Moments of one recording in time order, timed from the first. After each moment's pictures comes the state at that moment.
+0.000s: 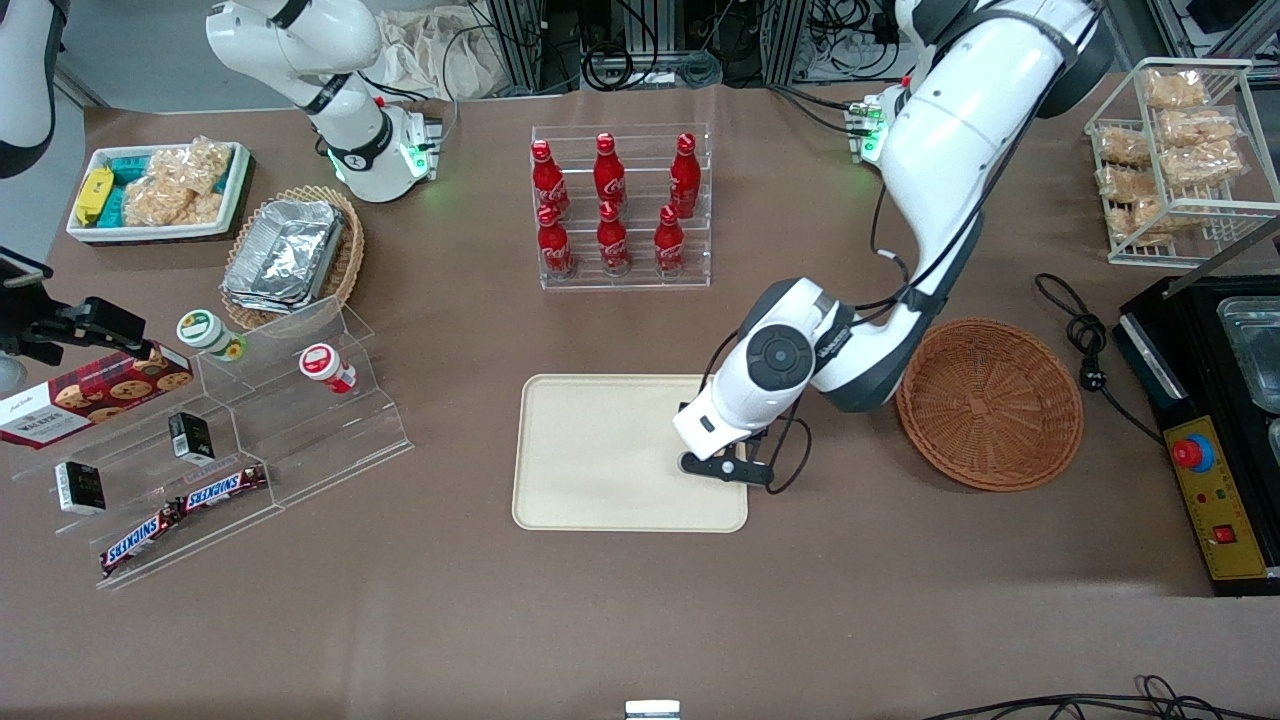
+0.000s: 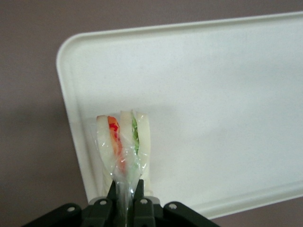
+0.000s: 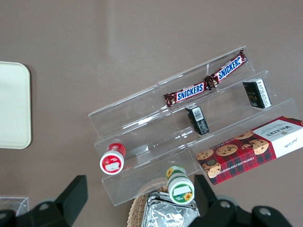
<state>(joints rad) -0.28 0.77 -0.41 -1.49 0.17 2.27 -0.51</state>
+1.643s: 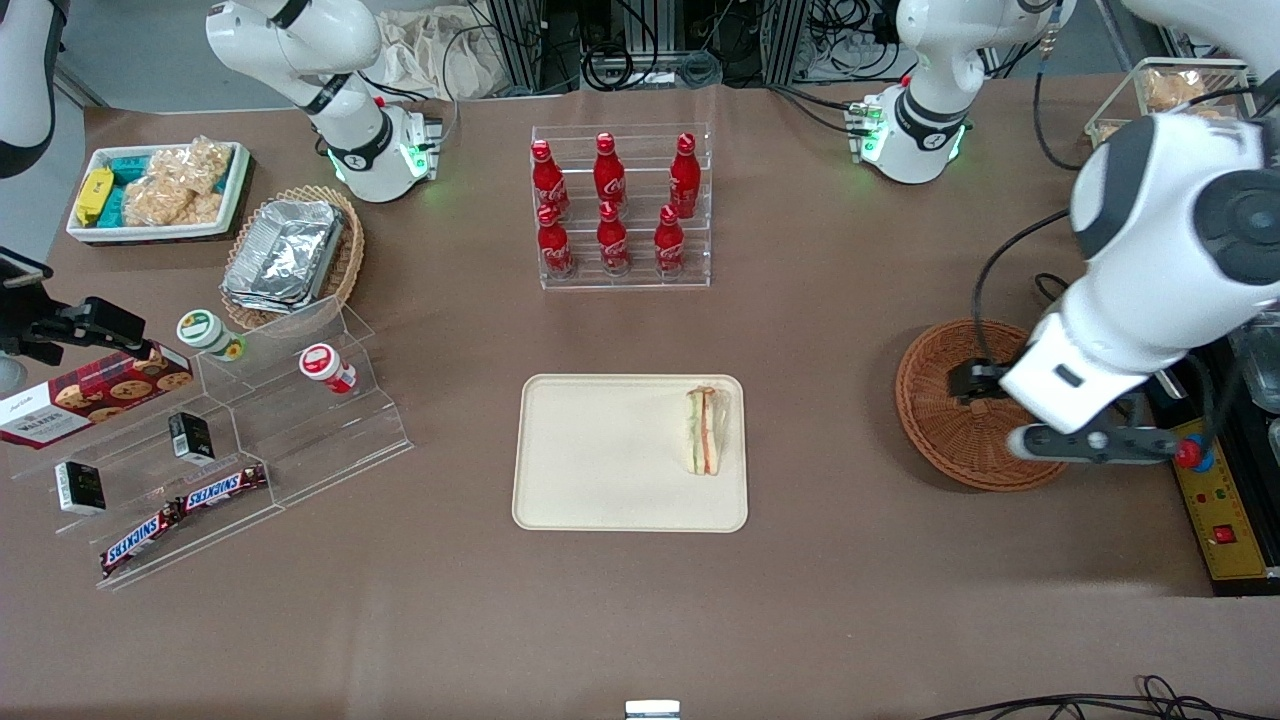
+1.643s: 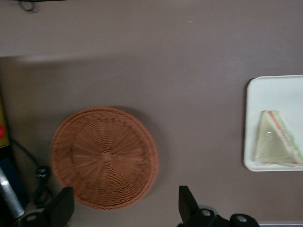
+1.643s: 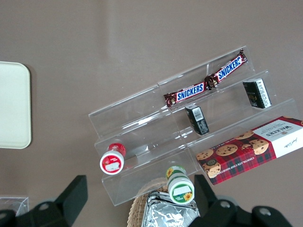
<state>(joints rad) 0.13 0.29 -0.37 -1.42 0.17 1.70 -0.19</state>
